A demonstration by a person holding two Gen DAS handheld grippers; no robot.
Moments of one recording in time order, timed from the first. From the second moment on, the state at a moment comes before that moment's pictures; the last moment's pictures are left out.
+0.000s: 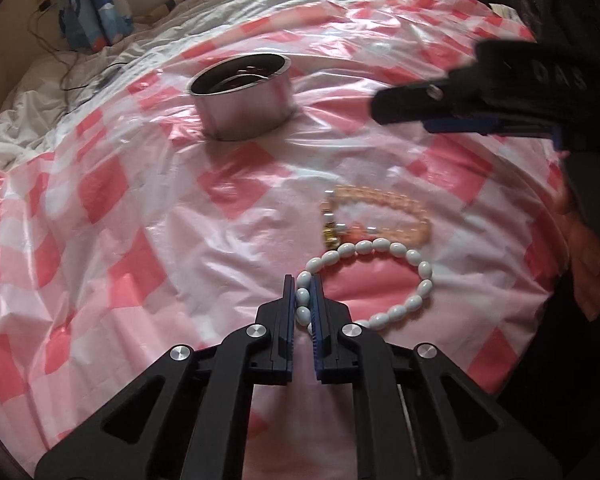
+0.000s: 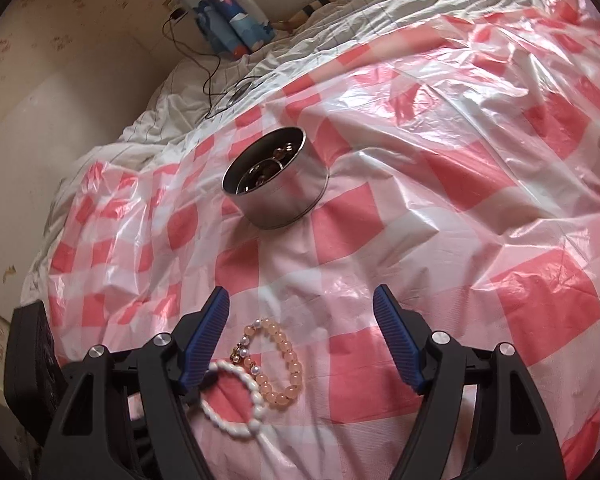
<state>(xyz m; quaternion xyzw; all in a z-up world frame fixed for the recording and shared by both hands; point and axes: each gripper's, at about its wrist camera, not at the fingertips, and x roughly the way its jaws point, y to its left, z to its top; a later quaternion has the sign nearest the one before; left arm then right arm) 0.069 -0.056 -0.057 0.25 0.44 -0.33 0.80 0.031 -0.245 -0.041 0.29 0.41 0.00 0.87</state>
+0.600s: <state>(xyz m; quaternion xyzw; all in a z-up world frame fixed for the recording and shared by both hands) 0.109 -0.015 -0.066 0.21 0.47 -0.24 0.82 0.057 -0.140 -0.064 0.02 0.52 0.02 0.85</state>
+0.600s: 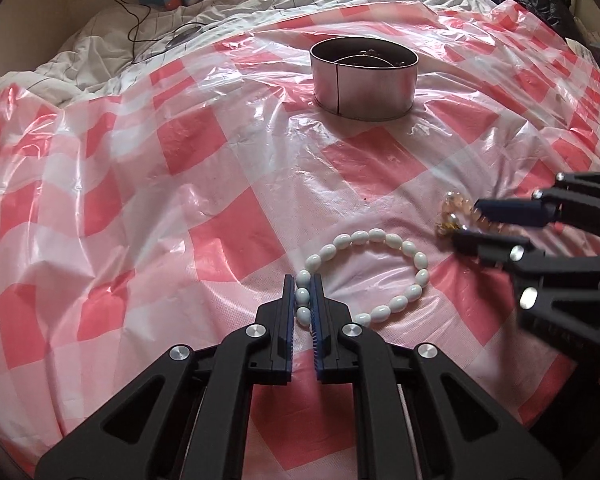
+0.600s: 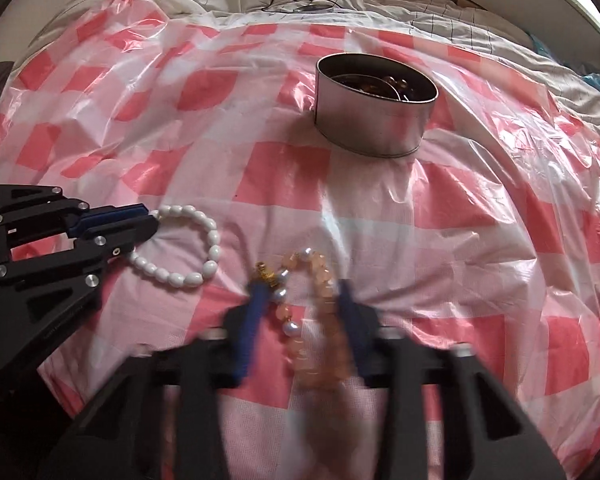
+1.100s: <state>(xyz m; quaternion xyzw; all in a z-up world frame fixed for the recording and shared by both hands) 0.110 -0.019 -0.064 0.20 0.47 -0.24 0.83 0.036 -0.241 -0.046 0.36 0.40 0.10 0.84</state>
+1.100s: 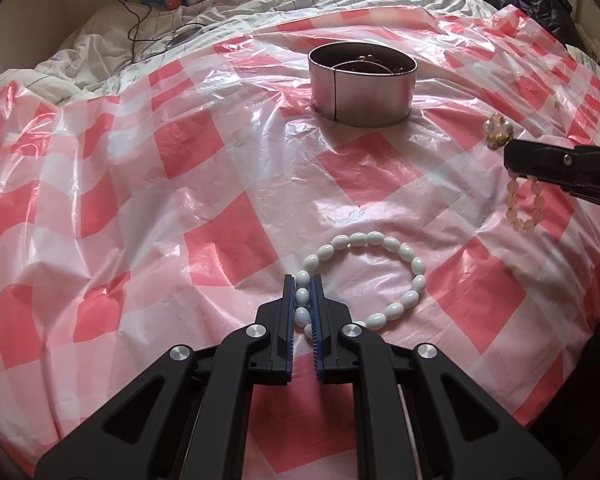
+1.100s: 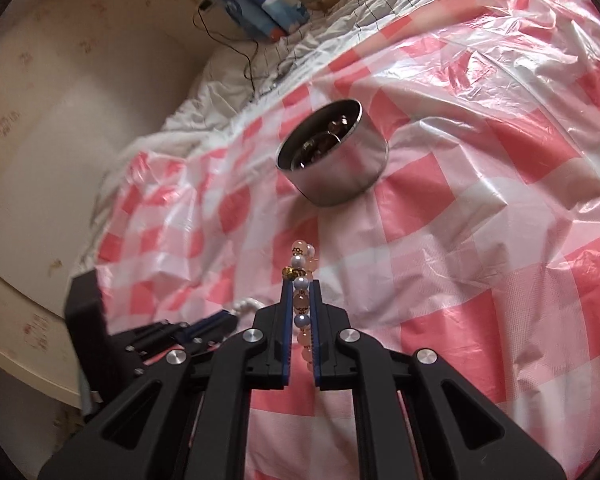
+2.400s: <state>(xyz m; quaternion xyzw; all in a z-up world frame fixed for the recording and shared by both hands) 0.110 -0.040 -0.043 0.11 0.45 -0.28 0.84 0.023 -0.275 -0.053 0.45 0.35 0.11 0.81</state>
